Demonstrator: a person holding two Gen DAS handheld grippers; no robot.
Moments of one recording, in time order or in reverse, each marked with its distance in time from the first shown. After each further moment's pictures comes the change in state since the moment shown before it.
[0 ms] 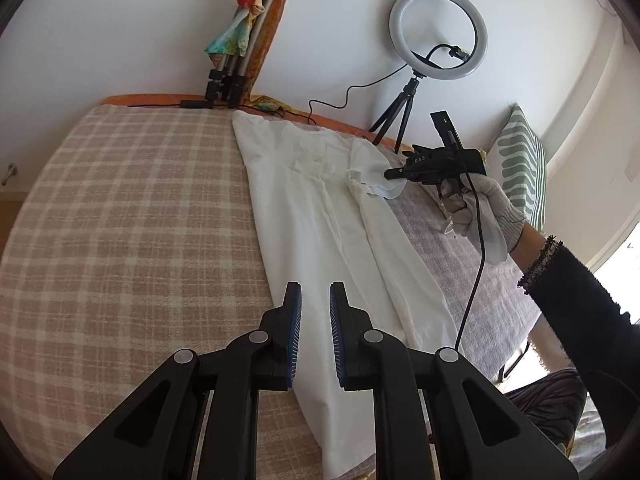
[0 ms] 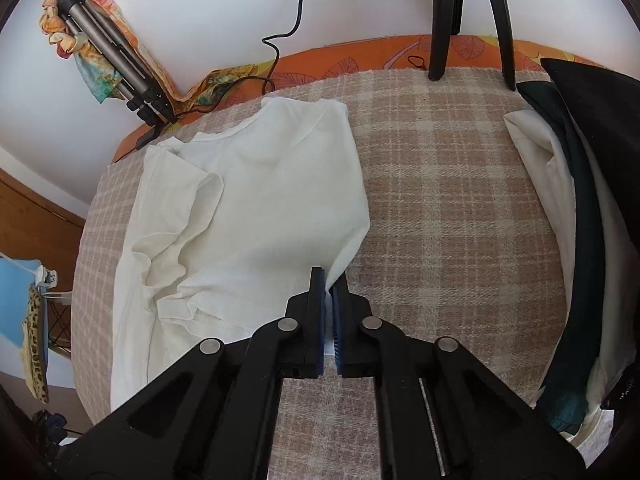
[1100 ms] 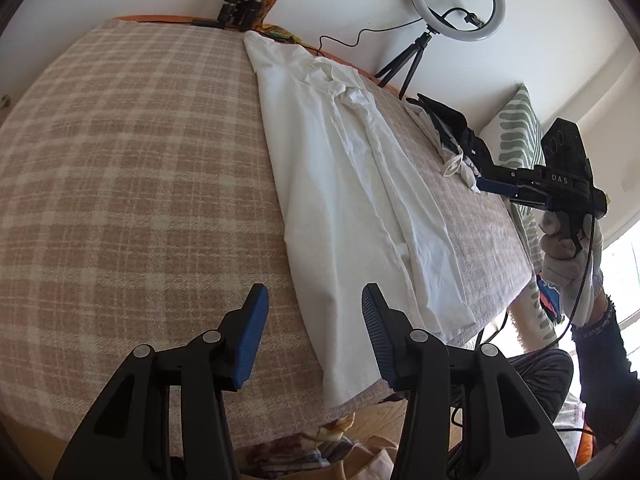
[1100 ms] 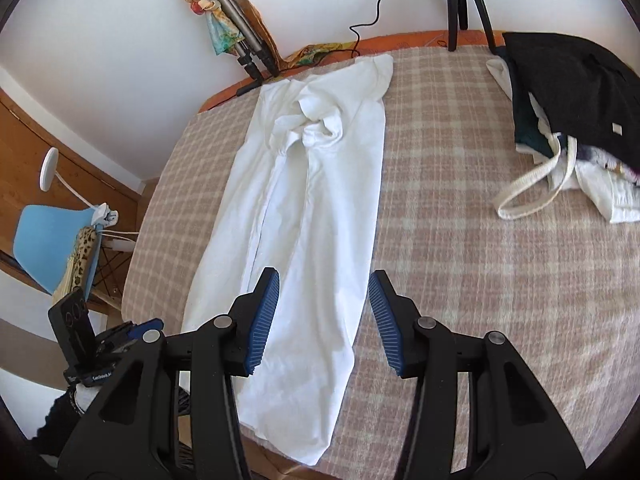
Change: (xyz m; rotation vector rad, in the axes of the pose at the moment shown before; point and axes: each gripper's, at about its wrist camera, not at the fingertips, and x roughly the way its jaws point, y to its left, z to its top) left arm 0.014 0.017 -0.061 -0.094 0.185 -0.060; right arm -0.124 0.047 -0.195 -0.015 0.034 0.148
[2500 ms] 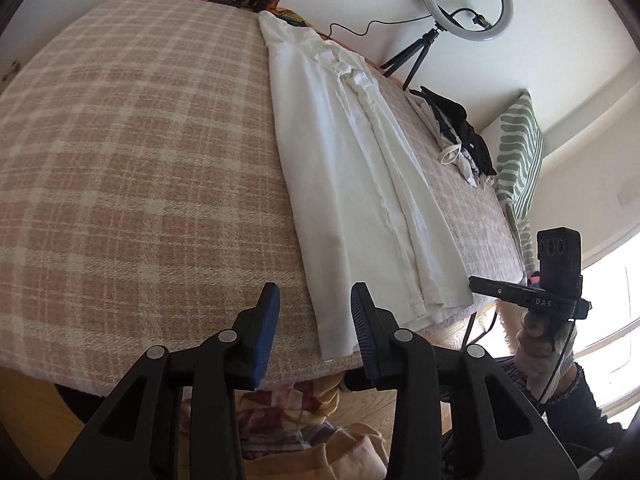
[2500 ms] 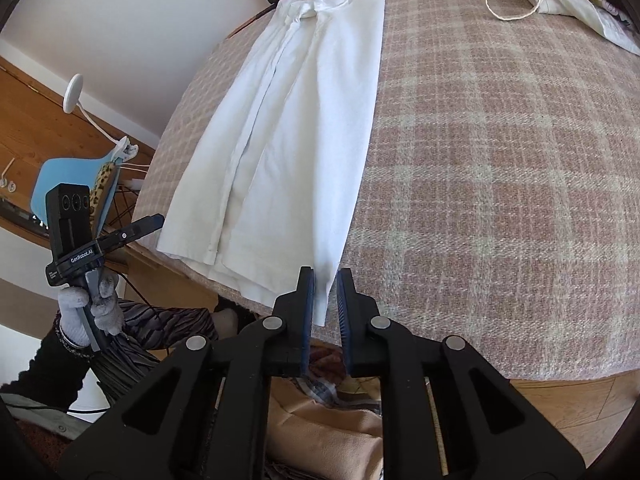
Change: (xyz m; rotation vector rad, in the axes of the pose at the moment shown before) left arm -0.002 0.008 -0.023 -0.087 0.009 -0.005; right arm 0.009 -0.022 -0.116 -0.009 0.024 0.064
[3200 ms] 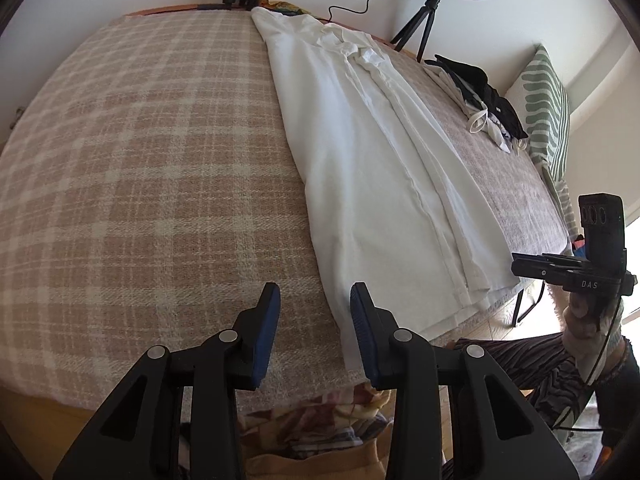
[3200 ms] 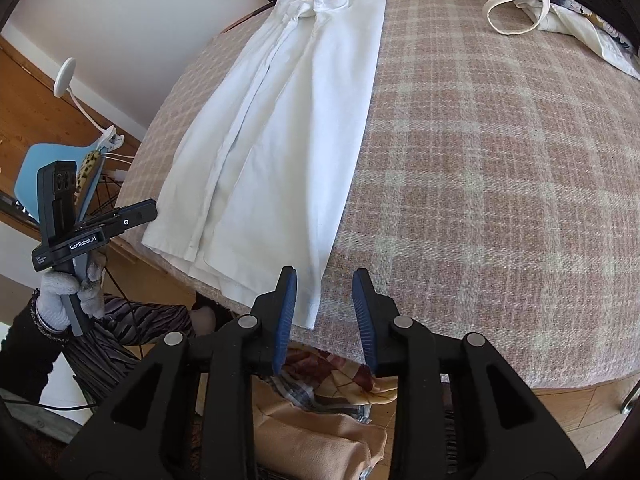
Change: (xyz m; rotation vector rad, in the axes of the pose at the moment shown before) left arm 0.015 -0.011 0.002 0.138 0.052 0.124; right arm 0.012 0.005 -0.006 -0.029 0.040 -0.027
